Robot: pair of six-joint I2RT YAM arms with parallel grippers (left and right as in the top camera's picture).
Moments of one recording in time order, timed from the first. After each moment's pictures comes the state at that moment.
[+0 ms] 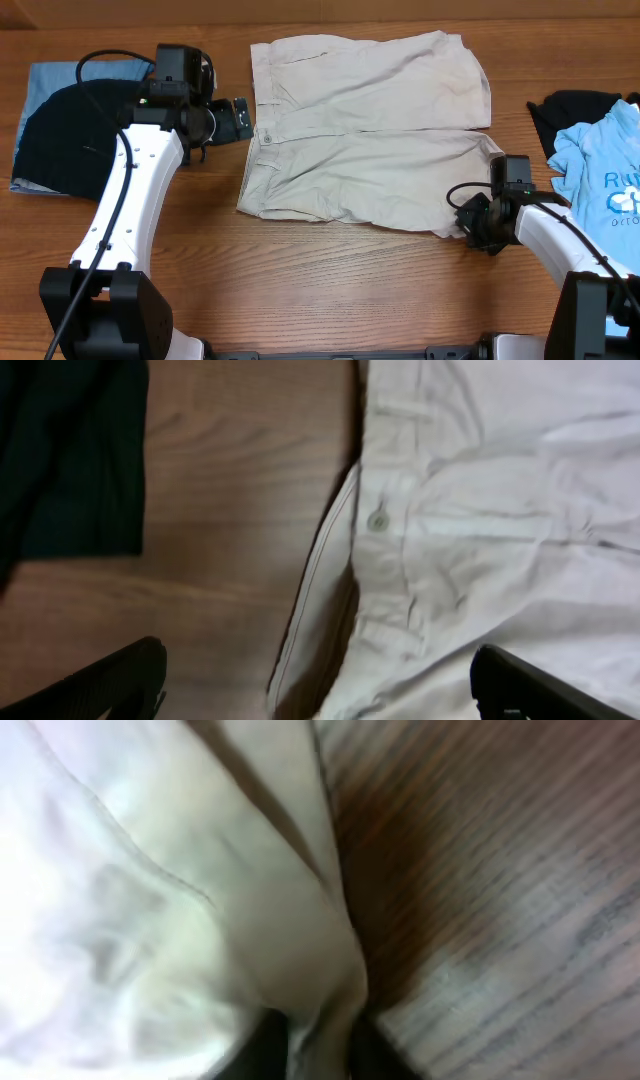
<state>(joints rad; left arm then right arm) -0.07 1.69 1.47 -0.91 0.08 -0.30 -0.08 1.52 0.71 -0.60 -0.10 0.83</state>
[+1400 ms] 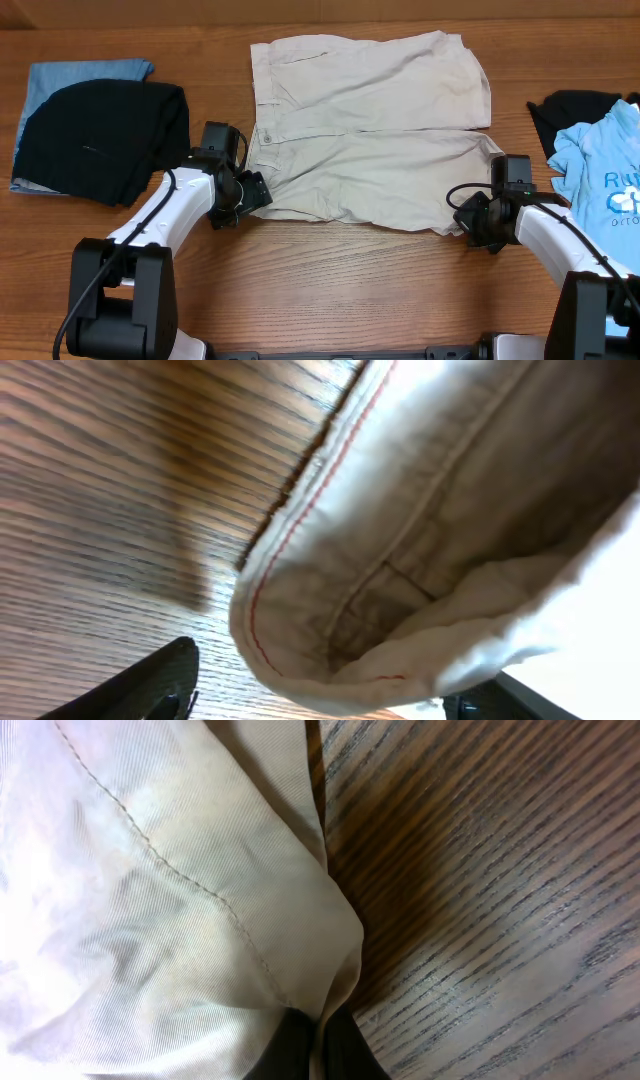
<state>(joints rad) -0.15 1.70 0.99 -0.70 0.13 -0.60 -0.08 1.52 0.71 -0.59 -0.09 0.78</state>
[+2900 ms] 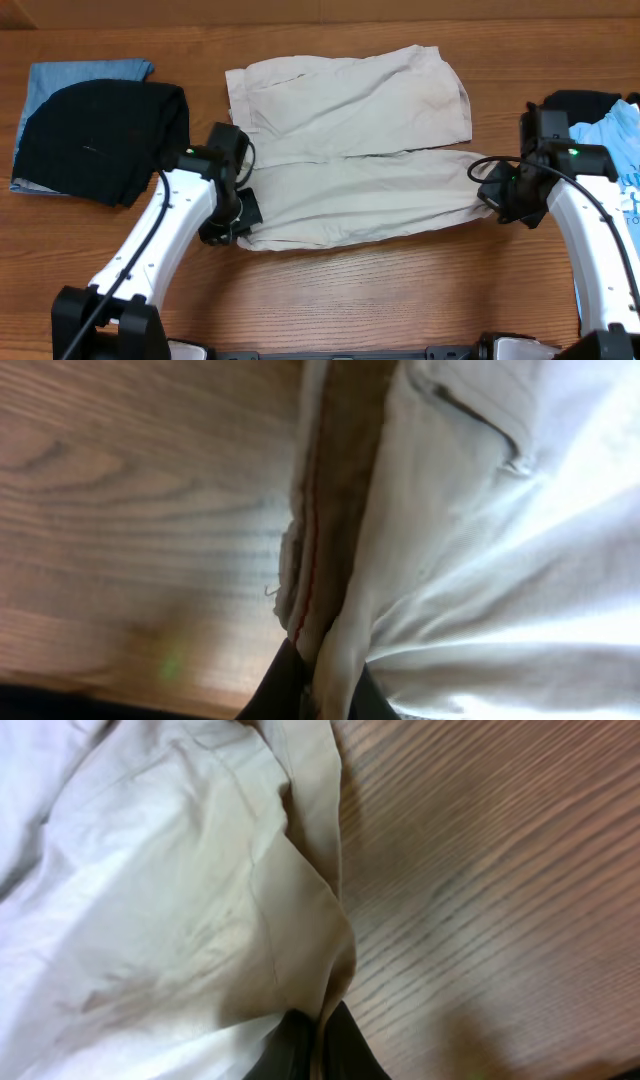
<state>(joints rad) -0.25 1.55 1.12 -1.21 0.06 -0.60 -0.08 1.42 1.18 -1.19 -0.01 0.59</state>
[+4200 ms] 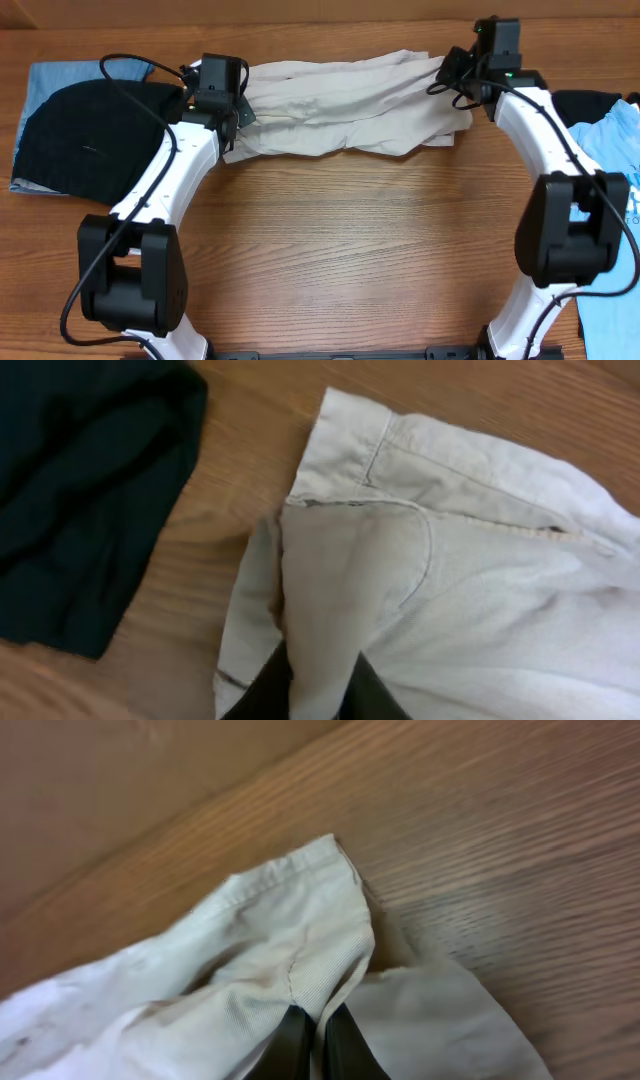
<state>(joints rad) -0.16 1.84 1.36 -0.48 -0.25 -0.60 0.02 2.03 1.58 -0.38 -0.10 0.46</state>
